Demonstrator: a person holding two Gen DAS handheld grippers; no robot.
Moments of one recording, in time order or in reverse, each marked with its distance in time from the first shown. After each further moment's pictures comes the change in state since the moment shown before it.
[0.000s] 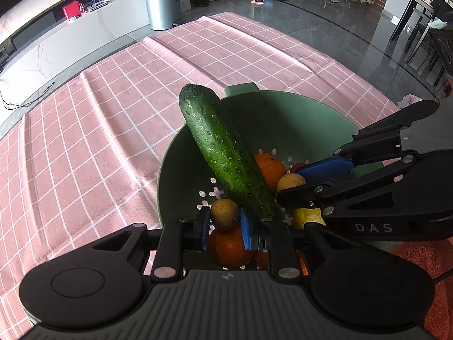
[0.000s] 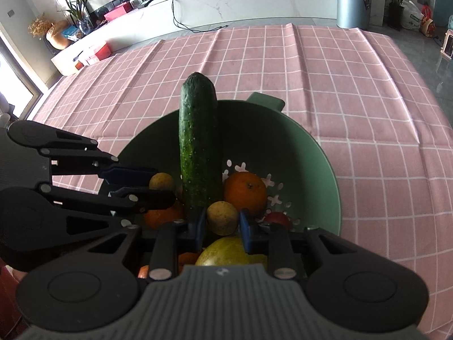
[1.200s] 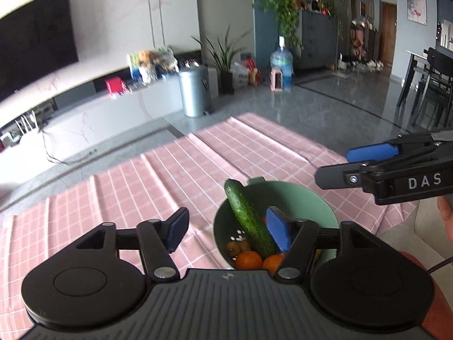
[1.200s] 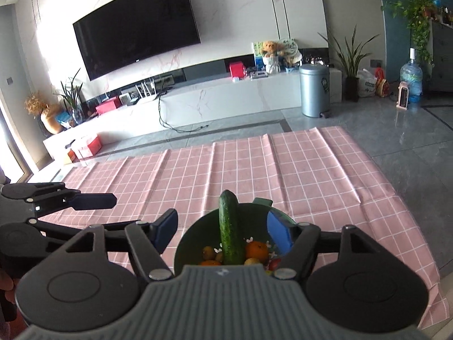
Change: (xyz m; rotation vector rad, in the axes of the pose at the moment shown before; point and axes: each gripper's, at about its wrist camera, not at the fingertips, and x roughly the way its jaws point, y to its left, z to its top) left arm -0.175 -0.014 -0.047 -0.028 -0.407 0.142; right arm -0.174 0.071 -0.035 0.077 -0.454 -0.103
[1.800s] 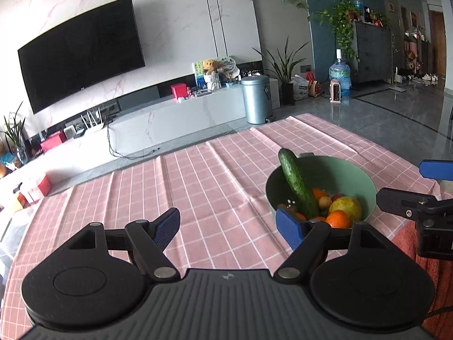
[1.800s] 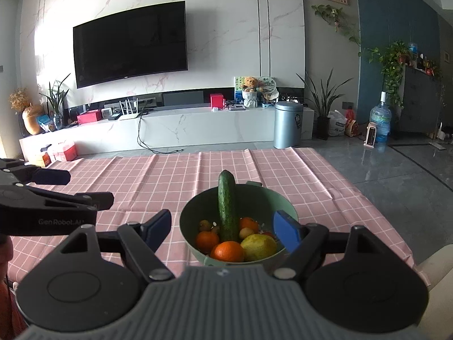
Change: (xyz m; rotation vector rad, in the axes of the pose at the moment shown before) left arm -0.033 -0.015 -0.072 -0.076 -0.035 0.256; right arm -0.053 0.063 -0.105 -0.097 -0.156 -0.159
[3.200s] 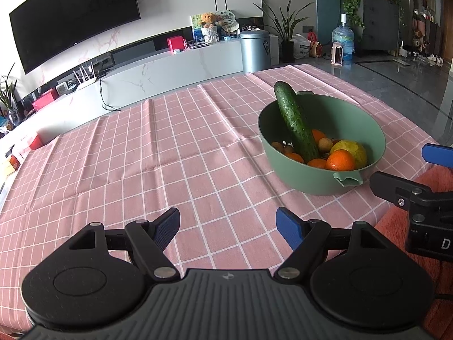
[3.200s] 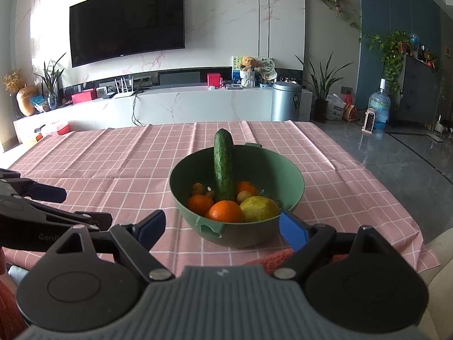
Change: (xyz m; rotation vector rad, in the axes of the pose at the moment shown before) left arm 0.023 -0.007 -0.045 -0.038 0.175 -0.014; right arm 0.031 0.004 -0.043 -0.021 0.071 -0.026
